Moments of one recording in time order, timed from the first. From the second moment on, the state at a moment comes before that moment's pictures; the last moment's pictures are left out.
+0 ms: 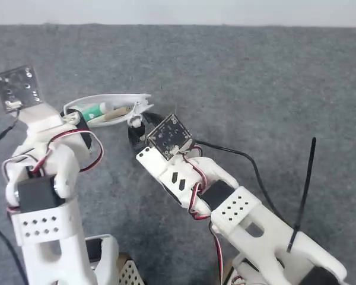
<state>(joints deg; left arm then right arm) -16.1 -53.5 36.4 67.6 14.1 -46.7 -34.9 58.2 0.4 5.5</state>
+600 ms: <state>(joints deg) -16.1 -53.6 37.1 66.6 12.8 -46.7 -35.6 58.2 0.0 5.5</state>
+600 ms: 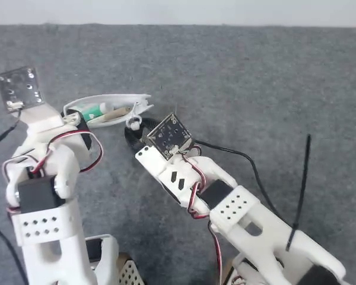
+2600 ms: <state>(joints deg) 10.8 -68.9 13.9 98.8 -24.1 -53.7 -102.8 66.7 51.2 12.7</state>
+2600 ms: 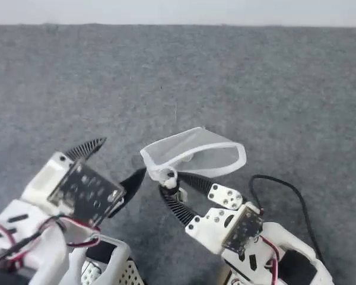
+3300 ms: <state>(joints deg) 17.8 -82.9 48.6 82.0 -20.2 -51.3 -103.4 66.6 51.3 12.7</state>
